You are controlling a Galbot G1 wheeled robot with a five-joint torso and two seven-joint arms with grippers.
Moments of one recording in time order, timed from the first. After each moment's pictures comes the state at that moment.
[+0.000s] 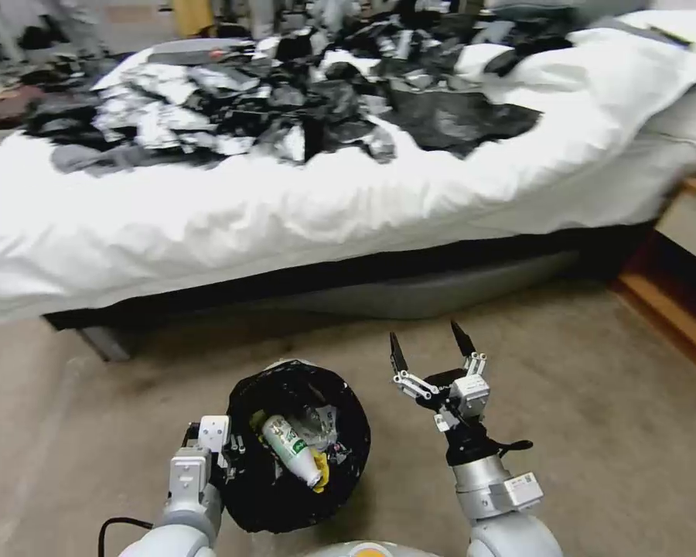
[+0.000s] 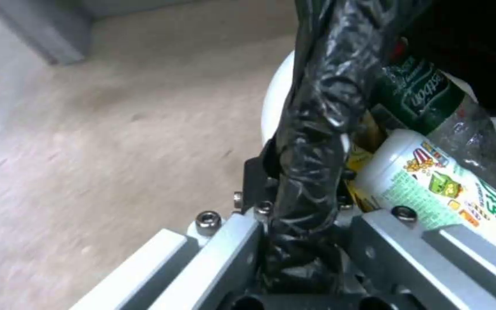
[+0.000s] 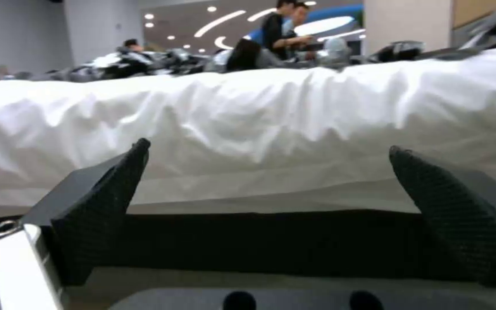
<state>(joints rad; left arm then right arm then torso) 1.82 -1.45 -0.51 -2.30 -0.08 0.64 -0.18 -1.62 1.30 0.20 2.08 0.09 0.39 0.10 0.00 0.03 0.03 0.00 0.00</state>
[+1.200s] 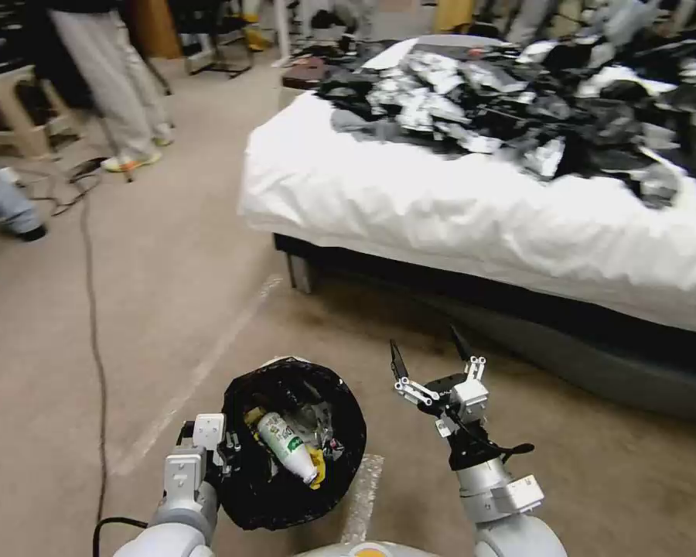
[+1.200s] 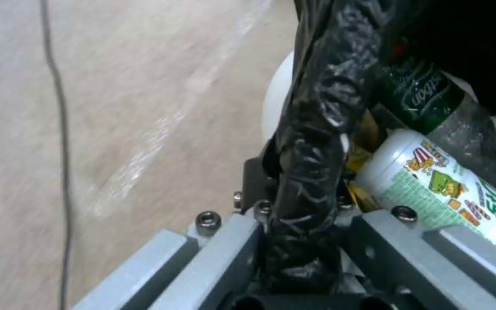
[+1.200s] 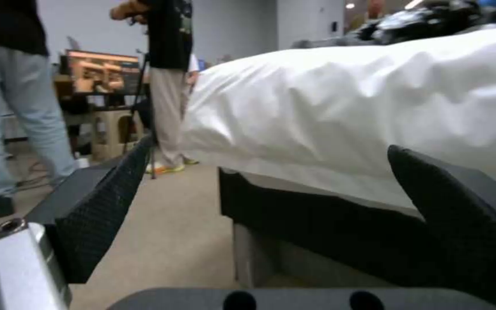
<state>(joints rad) 1.82 -1.46 -0.53 -2.31 -0.08 0.65 -0.18 -1.63 1.29 0.22 2.06 0.08 0.41 0.07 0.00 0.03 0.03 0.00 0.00</state>
